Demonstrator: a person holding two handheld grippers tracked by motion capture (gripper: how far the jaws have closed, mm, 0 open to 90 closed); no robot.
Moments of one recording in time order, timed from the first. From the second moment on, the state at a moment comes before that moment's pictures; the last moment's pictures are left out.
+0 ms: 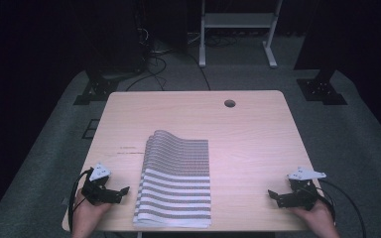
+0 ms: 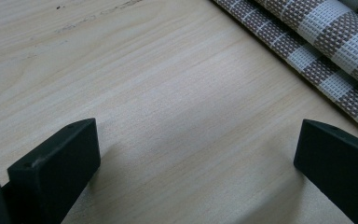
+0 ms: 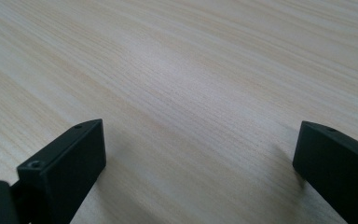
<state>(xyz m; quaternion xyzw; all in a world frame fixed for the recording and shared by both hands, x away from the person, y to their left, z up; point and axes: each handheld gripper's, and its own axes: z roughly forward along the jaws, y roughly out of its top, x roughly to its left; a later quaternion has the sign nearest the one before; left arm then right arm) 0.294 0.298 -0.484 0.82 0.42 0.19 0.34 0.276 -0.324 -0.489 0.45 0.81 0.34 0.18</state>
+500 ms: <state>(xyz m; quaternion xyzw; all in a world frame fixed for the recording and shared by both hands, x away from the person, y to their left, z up) 0.295 0.298 -0.482 0.81 0.43 0.17 0.35 0.276 -0.324 -0.489 0.45 0.81 0.34 0.18</state>
